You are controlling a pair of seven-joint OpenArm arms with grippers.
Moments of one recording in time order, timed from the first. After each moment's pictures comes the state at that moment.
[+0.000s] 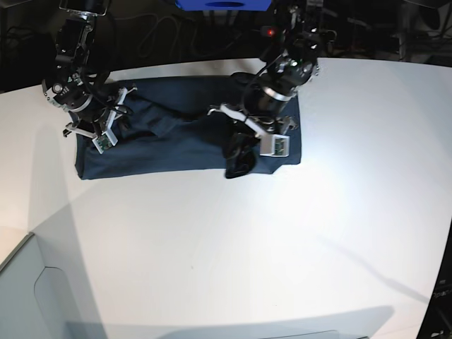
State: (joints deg) left arm 21.1 2.1 11.5 108.8 -19.7 -6.1 26.7; right arm -14.8 6.1 19.7 98.6 0.3 46.8 -41.8
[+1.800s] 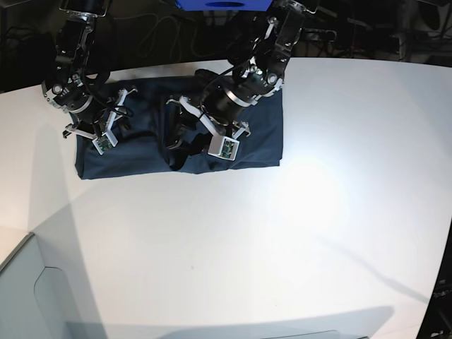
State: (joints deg) left arm 15.7 1.9 23.5 102.9 -20.4 -6.3 26.5; right arm -14.8 6.1 19.7 98.9 0.3 46.8 -42.2
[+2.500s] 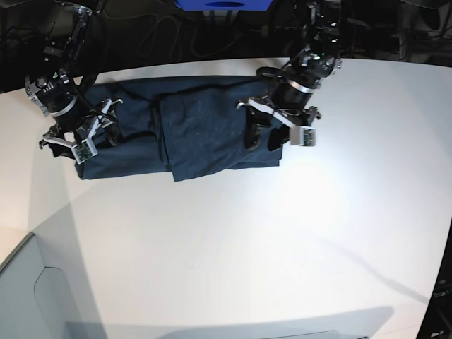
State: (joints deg) left arm 24.7 -2.6 3.8 110.4 -23.6 -6.8 26.2; right arm -15.4 5.2 26.1 109.9 0.4 46.8 -42.2
